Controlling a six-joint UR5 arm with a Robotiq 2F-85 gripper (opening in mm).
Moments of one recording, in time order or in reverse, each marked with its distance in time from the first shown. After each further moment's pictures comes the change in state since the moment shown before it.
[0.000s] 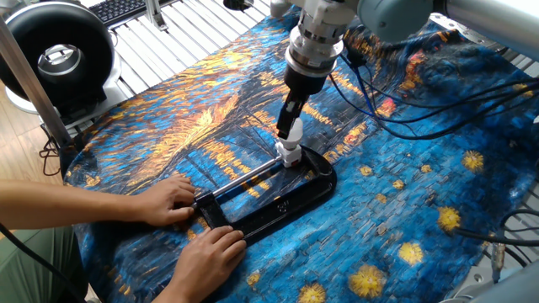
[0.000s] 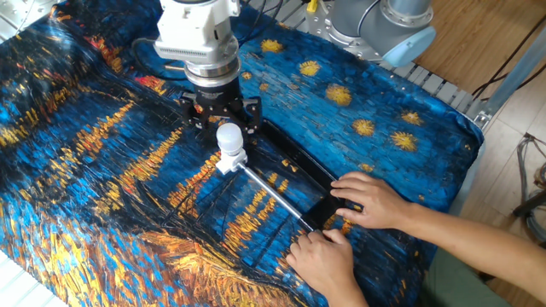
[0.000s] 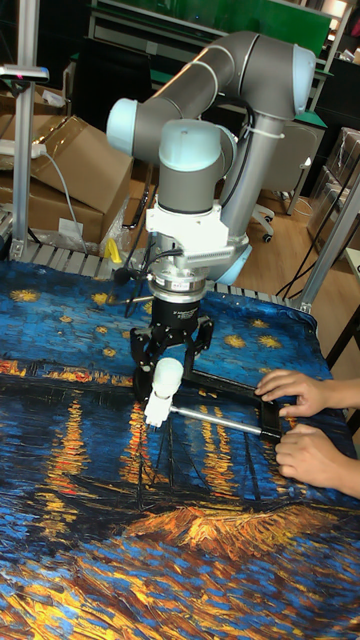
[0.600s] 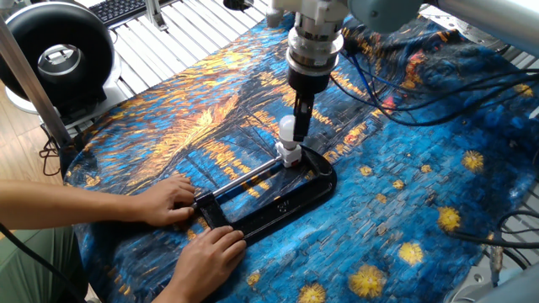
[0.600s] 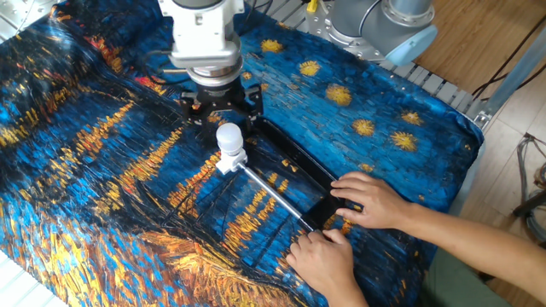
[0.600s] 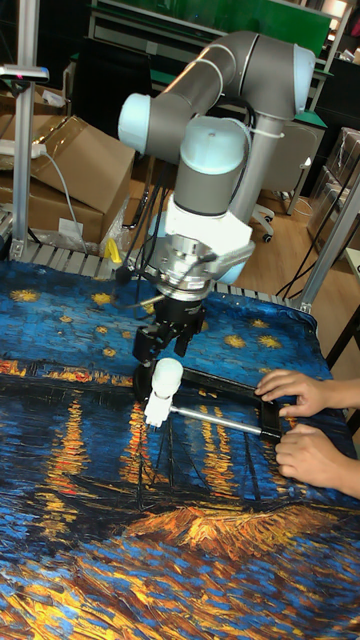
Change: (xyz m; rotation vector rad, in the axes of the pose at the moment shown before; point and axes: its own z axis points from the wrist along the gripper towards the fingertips) arm 0.014 0.000 -0.007 0.031 0.107 -0.355
